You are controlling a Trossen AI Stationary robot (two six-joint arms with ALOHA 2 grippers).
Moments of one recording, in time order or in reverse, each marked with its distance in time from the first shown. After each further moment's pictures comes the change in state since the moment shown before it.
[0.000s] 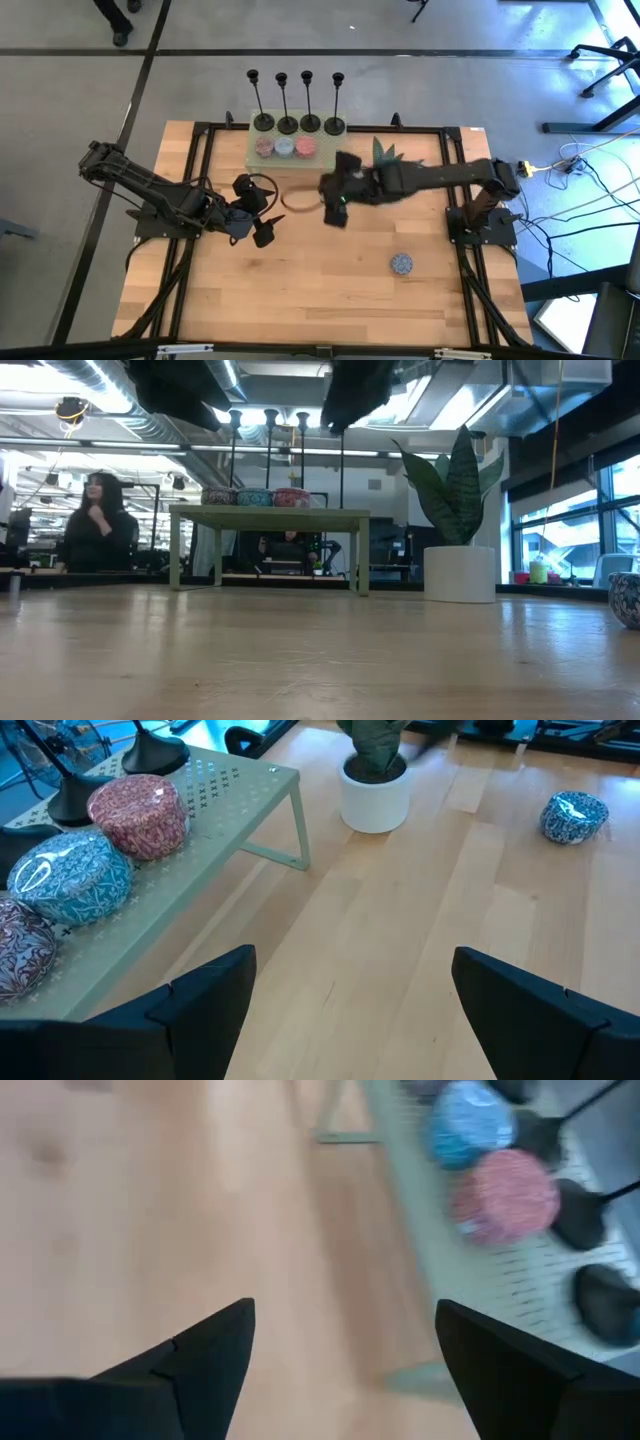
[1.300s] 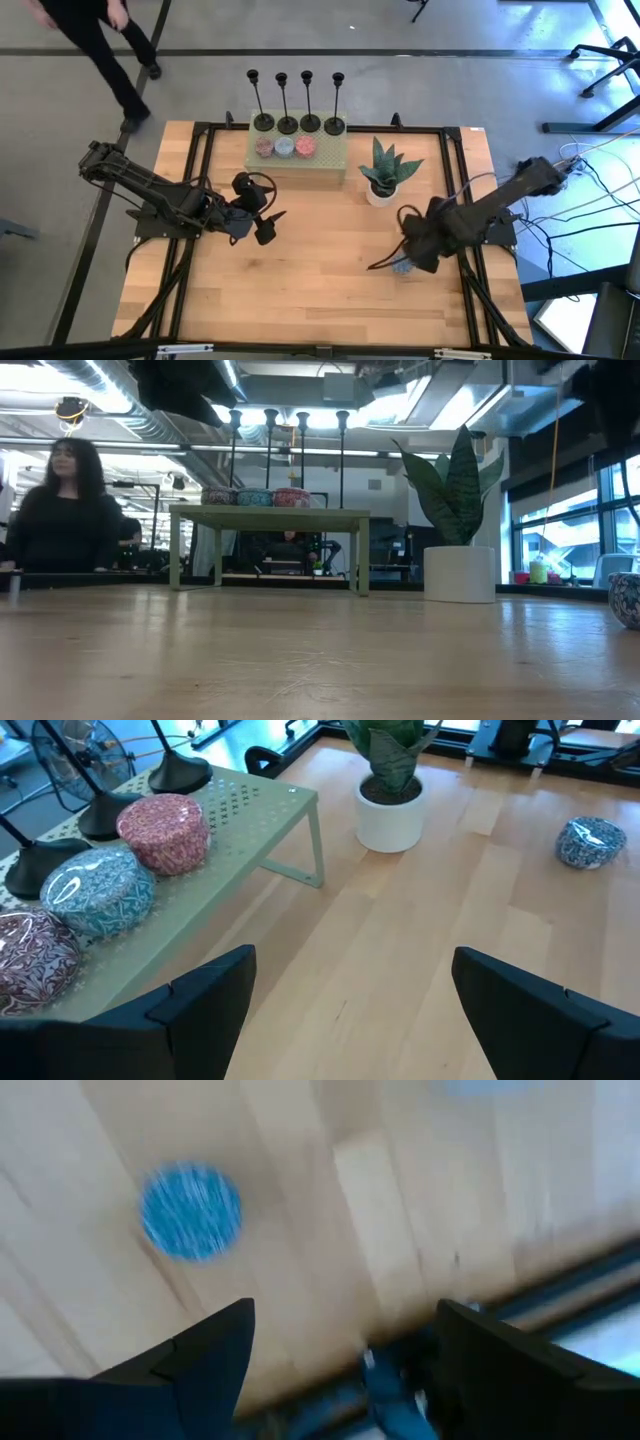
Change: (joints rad) left arm 0.000 0.000 0.000 0.027 -0.056 0.000; right arm 0.452 -0.338 -0.402 -0.732 -0.285 0.797
